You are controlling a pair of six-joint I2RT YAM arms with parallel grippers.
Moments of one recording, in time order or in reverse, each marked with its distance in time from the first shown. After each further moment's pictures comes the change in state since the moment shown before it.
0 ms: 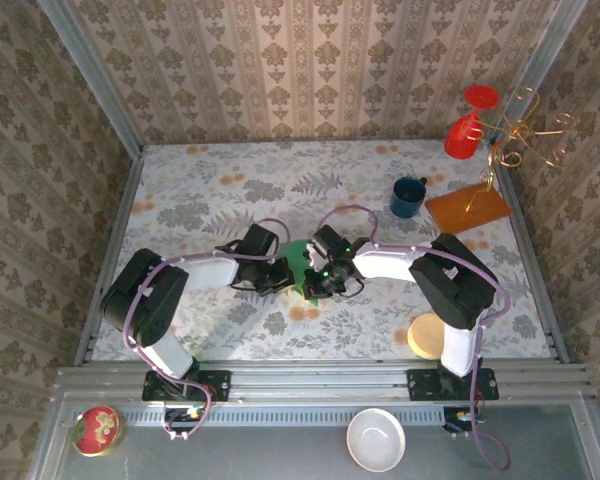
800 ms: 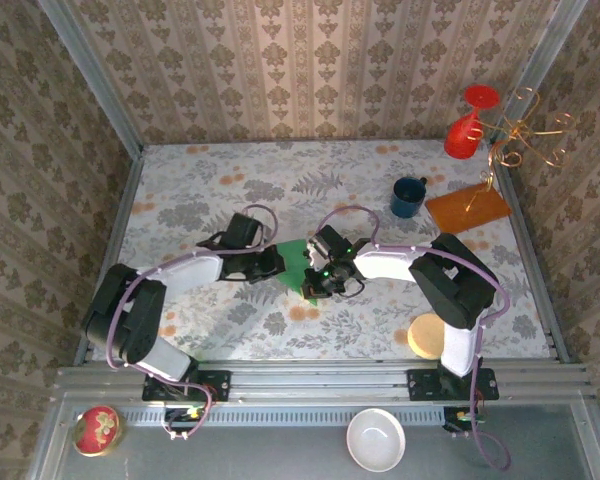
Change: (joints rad) left arm 0.043 -0.124 0.024 -0.054 -0.002 0.111; right arm -0.005 0.000 -0.012 0.032 -0.015 0.016
